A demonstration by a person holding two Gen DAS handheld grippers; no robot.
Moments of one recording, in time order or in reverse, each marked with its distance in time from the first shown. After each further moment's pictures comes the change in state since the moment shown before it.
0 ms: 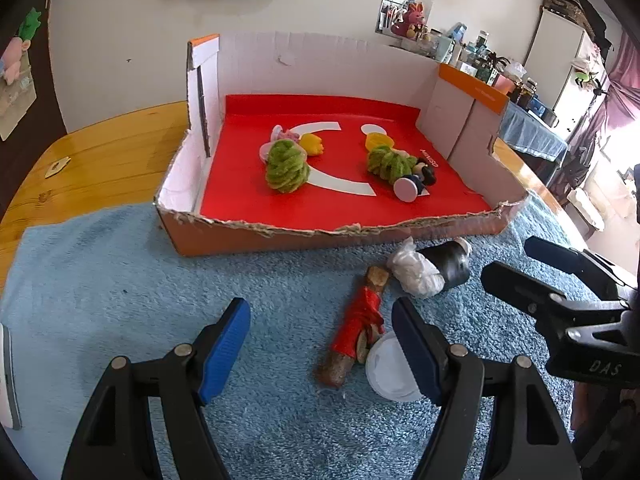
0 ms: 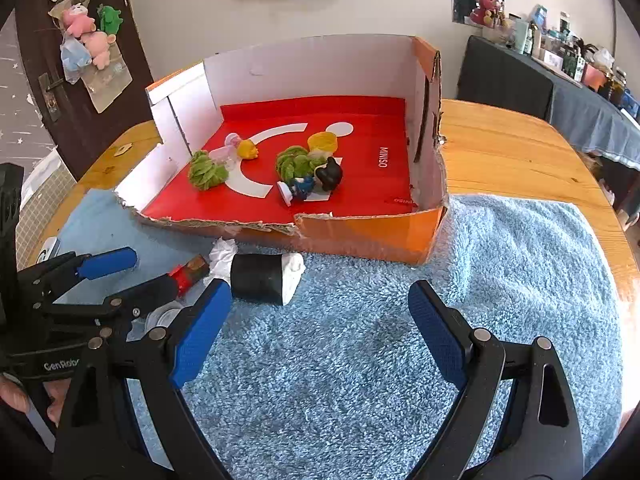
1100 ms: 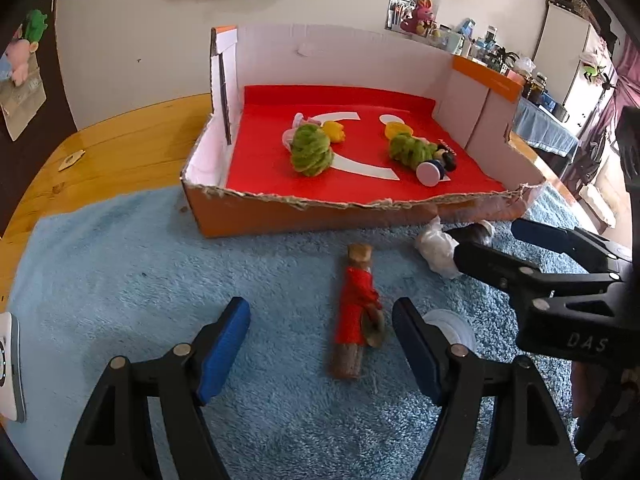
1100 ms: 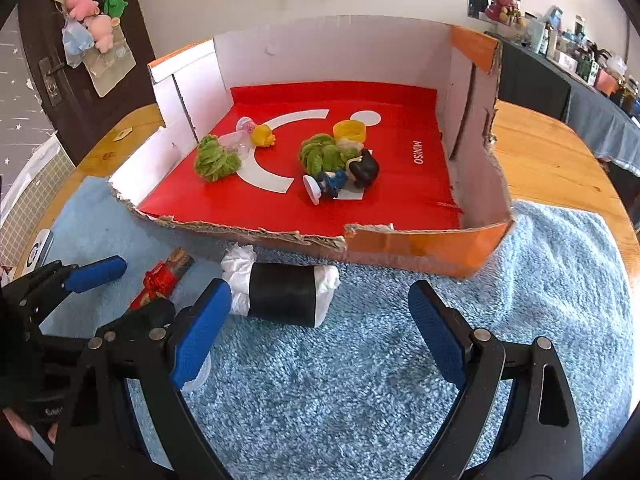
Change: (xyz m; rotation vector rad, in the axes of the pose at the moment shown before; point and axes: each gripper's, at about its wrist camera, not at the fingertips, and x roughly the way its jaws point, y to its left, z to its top) left arm -0.002 0.012 -0.011 -0.001 0.003 0.055; right arm 0.030 0.023 0.008 -0.038 0.047 0.008
